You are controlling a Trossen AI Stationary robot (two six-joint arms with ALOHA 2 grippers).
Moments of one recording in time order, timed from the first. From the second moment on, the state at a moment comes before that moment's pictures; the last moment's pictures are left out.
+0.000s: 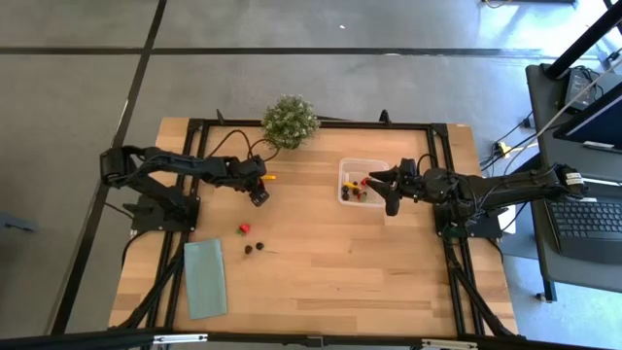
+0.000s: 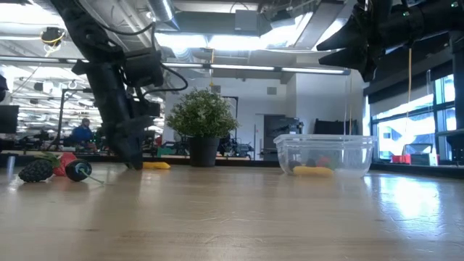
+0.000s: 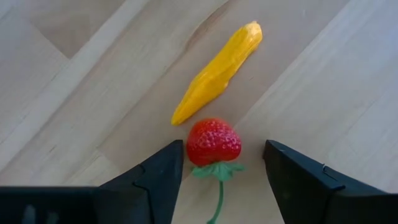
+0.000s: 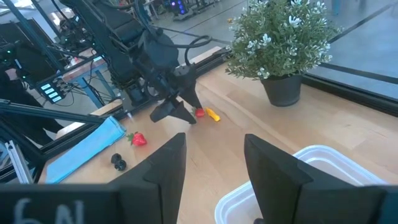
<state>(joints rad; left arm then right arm) 0.36 1.44 0.55 -0.28 -0.16 -0.38 0.05 0.78 0.42 0.15 0.37 0.46</state>
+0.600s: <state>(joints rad) 0.36 1.44 0.55 -0.28 -0.18 -0.38 0.05 0.78 0.42 0.15 0.37 0.46</state>
